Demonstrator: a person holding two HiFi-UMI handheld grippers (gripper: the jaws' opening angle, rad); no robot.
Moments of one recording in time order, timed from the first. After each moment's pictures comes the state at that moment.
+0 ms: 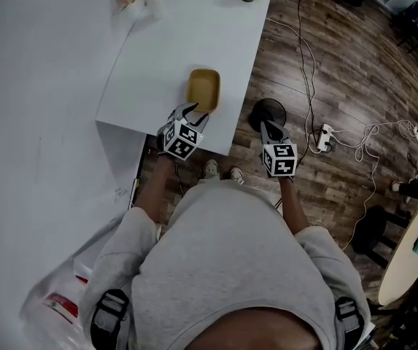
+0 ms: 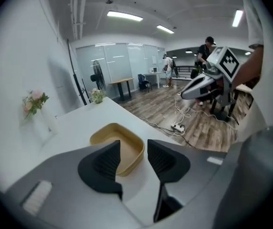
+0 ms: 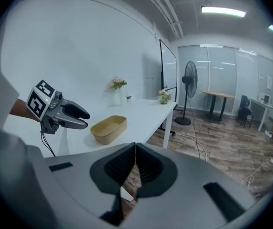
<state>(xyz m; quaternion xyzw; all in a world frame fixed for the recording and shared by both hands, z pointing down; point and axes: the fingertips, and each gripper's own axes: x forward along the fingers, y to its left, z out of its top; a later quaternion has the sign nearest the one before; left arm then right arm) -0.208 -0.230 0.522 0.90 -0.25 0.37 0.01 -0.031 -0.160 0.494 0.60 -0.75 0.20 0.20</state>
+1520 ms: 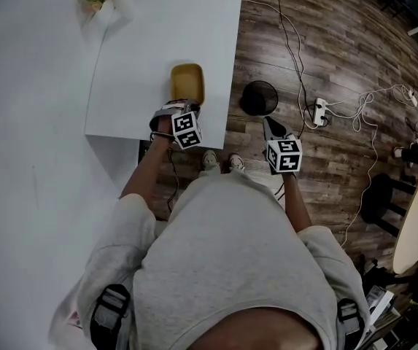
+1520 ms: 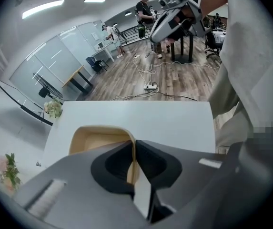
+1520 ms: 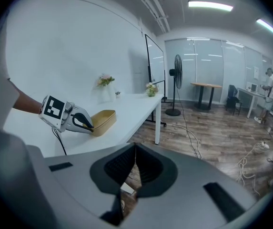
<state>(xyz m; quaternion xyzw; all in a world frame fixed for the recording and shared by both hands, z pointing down) -0.183 -0.231 0.607 0.80 -0.02 0.56 -0.22 0.002 -0.124 0.513 0.64 -0.70 0.25 0.20</state>
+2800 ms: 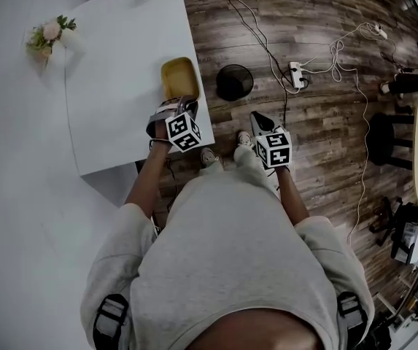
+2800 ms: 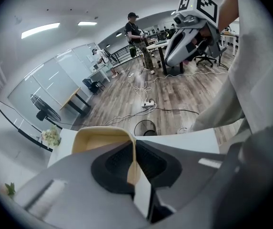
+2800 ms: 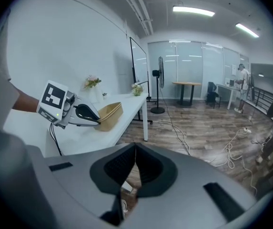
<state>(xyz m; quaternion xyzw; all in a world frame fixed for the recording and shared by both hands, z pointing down) -0.113 -0.205 0.572 0.85 0.03 0.46 -0.27 -0.009 -0.072 0.518 0.71 -0.63 0.27 0.18</state>
